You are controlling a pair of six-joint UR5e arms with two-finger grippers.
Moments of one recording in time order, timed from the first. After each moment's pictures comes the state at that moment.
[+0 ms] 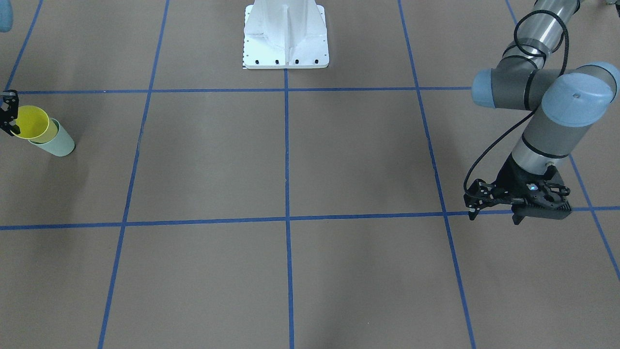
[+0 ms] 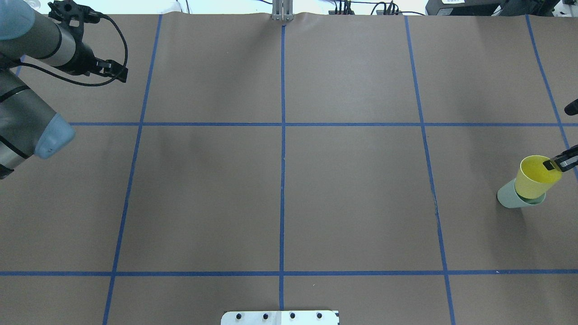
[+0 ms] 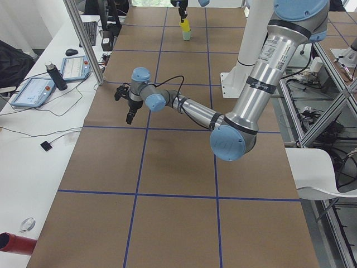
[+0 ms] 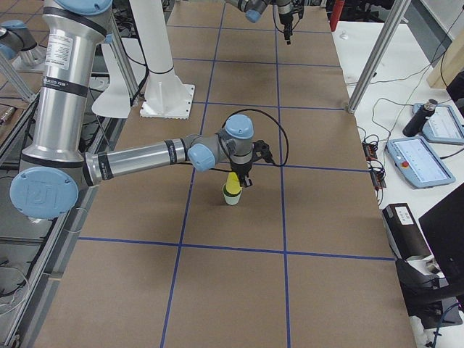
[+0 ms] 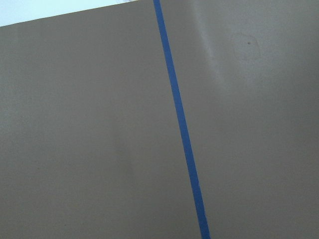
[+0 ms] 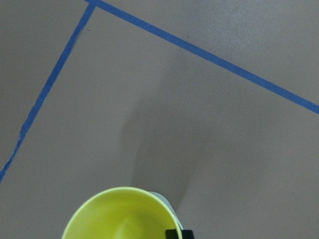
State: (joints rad) left arm -1.01 -1.98 -1.53 -1.97 -1.97 -0.69; right arm 1.11 -1.77 1.96 -1.27 2.23 0.20
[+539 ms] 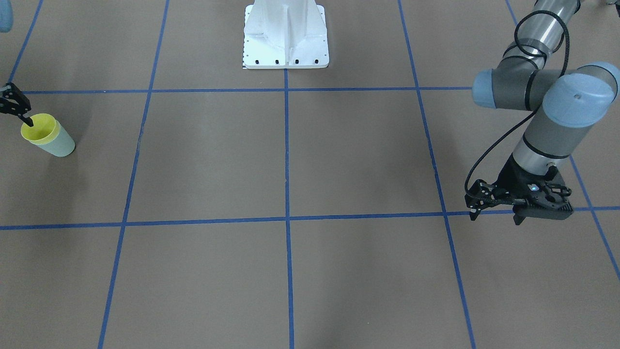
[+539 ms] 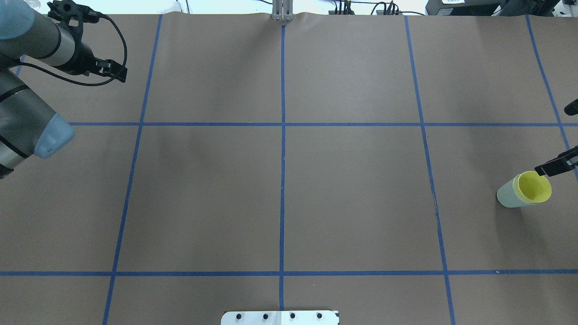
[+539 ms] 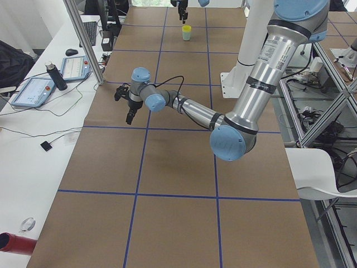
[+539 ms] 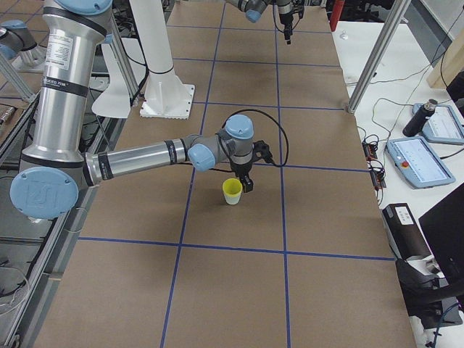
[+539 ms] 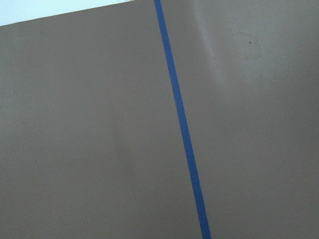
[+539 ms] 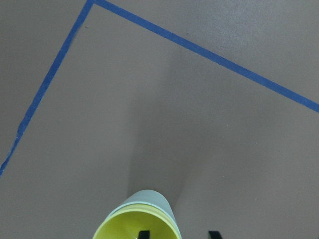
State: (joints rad) left arm -1.02 -1.98 -1.53 -1.96 -1.98 -0.68; right arm 1.11 -1.77 1.96 -1.27 2.23 0.21
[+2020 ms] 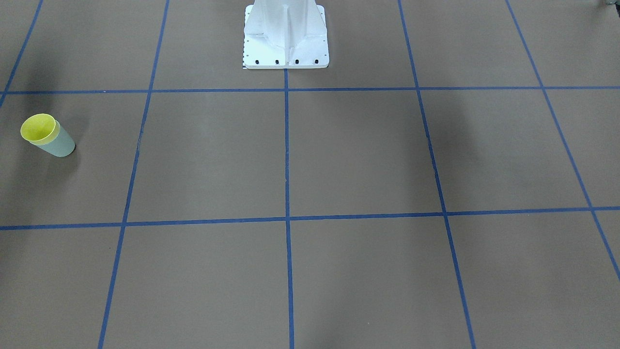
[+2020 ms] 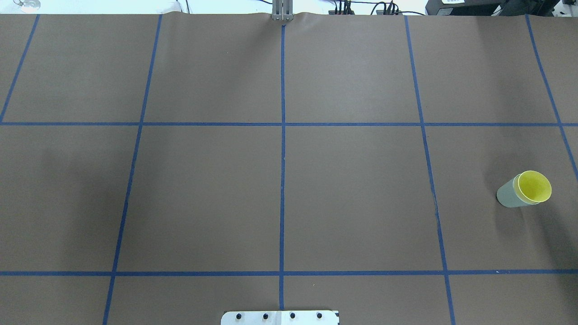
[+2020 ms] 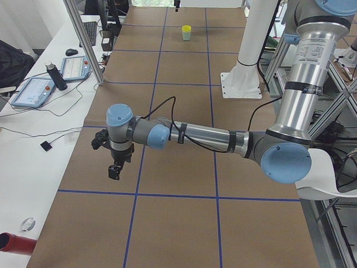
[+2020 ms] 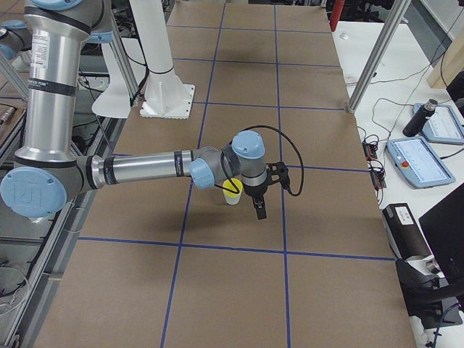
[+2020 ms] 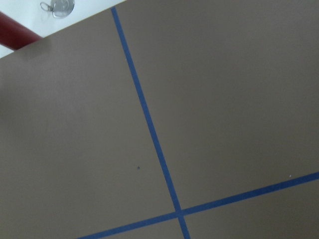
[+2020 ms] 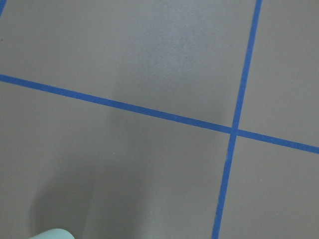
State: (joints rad) left arm -1.49 -1.74 -1.50 -1.74 -2.19 0.05; right arm 1.41 -1.72 1.83 -1.31 2.25 0.21
